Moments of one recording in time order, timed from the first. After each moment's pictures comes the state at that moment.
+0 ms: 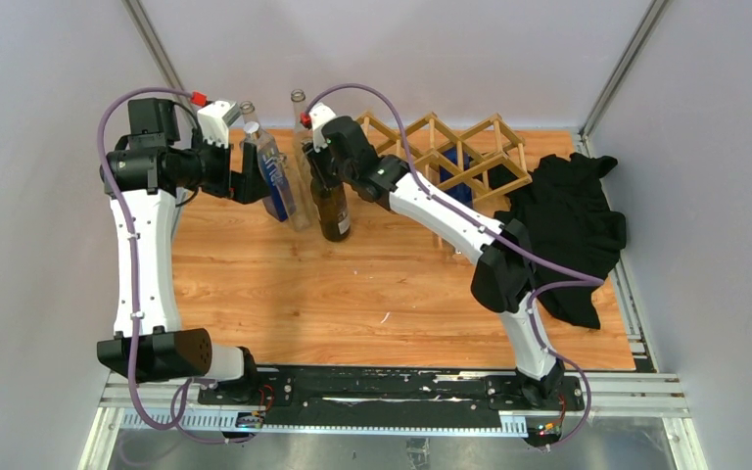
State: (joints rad) left arm 0.16 1.38 1.77 -1.23 0.60 0.30; right arm 0.87 2.13 2.12 -0.41 0.10 0.02
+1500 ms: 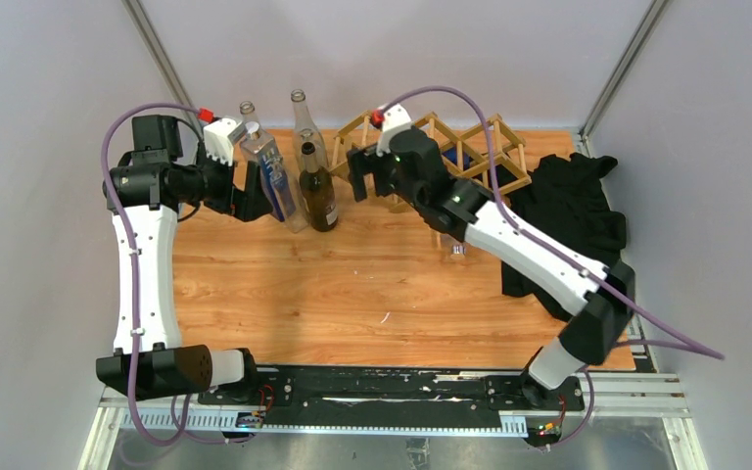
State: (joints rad) left arm 0.16 1.29 1.65 -1.23 0.62 0.38; right arm 0.85 1.64 1.64 -0.28 0.24 0.13
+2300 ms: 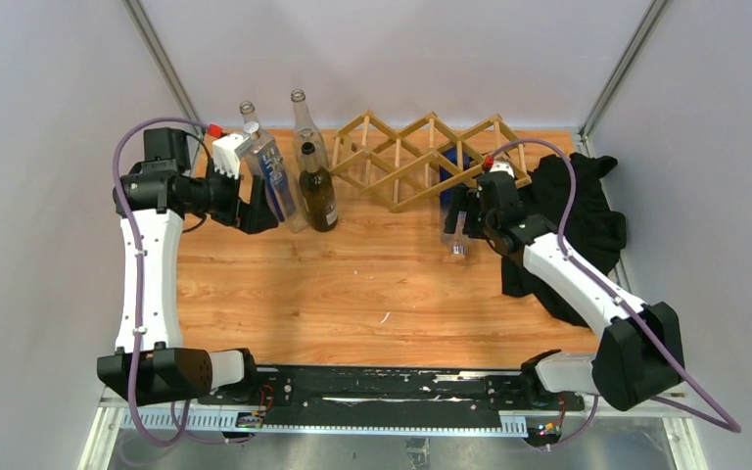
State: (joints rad) left arm 0.16 1.27 1.54 -1.23 0.66 0.40; right arm 0.43 1.27 0.96 -0.38 0.18 0.40
